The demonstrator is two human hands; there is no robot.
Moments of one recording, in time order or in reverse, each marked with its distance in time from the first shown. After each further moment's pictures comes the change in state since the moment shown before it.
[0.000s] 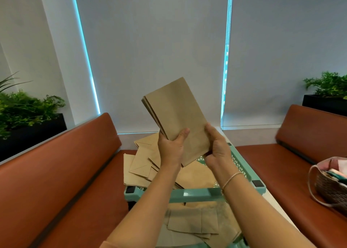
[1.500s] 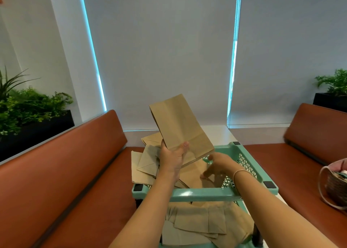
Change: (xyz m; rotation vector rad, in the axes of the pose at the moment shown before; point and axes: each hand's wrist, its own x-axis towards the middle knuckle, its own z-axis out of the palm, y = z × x) left_hand 0.014 -0.036 -0.038 -0.015 -0.048 -0.292; right_hand 0.036 0.021 -0.044 -1.910 -0.210 0.211
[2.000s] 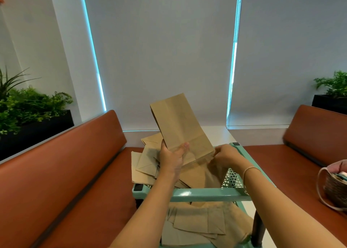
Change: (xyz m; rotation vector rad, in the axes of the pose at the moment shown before) left_hand -0.004 0.002 0.001 0.070 0.011 0.066; right_hand -0.006 0.006 -0.023 0.250 0.128 -0.064
